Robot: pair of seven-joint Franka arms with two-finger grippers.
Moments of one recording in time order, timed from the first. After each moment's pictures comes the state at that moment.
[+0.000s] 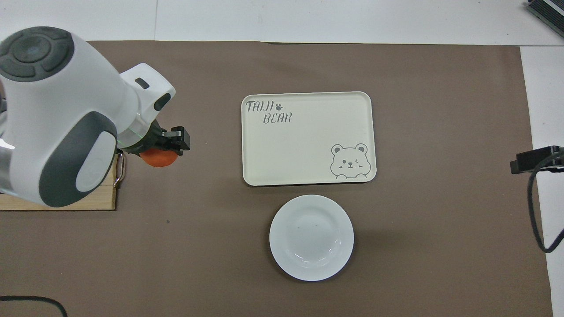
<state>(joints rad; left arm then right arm) -0.32 0.14 -0.14 -1.64 0.01 1.71 -0.47 0.07 -0.08 -0.12 -1.58 -0.02 1.46 -0.03</state>
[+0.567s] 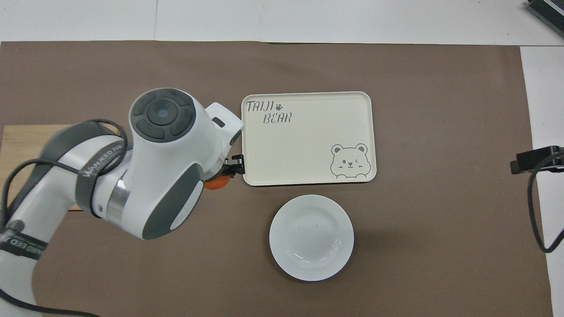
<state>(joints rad) -0.54 0.14 -0.15 -1.87 0.01 1.96 -0.73 0.07 -0.08 -0.12 -1.58 -0.02 1.46 -0.03</state>
